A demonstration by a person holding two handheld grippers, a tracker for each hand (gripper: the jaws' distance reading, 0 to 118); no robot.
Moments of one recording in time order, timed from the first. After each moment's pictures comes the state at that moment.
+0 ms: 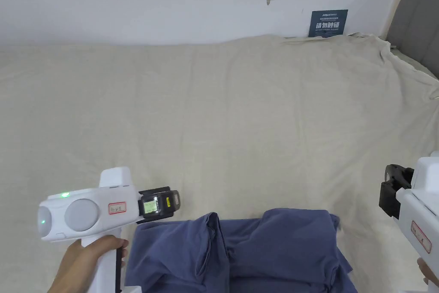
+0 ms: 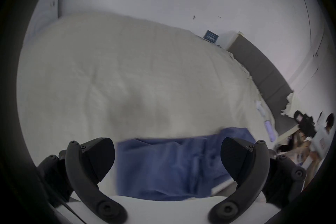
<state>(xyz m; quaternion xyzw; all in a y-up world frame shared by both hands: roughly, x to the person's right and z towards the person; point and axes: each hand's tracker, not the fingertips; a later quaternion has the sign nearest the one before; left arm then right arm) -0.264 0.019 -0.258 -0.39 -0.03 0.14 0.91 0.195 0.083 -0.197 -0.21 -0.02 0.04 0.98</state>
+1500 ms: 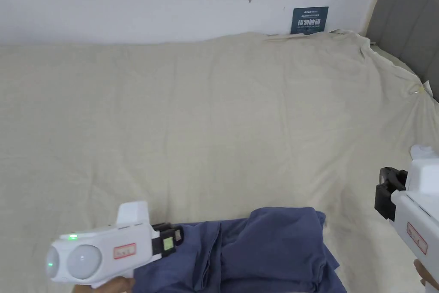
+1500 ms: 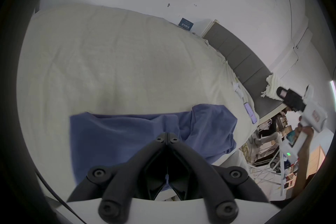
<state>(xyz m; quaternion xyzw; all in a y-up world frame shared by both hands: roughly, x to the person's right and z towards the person) -0.236 -0.012 -0.241 -0.42 -0.18 0.19 0.87 0.210 0.077 -0.196 -0.23 -0.04 0.04 0.97</state>
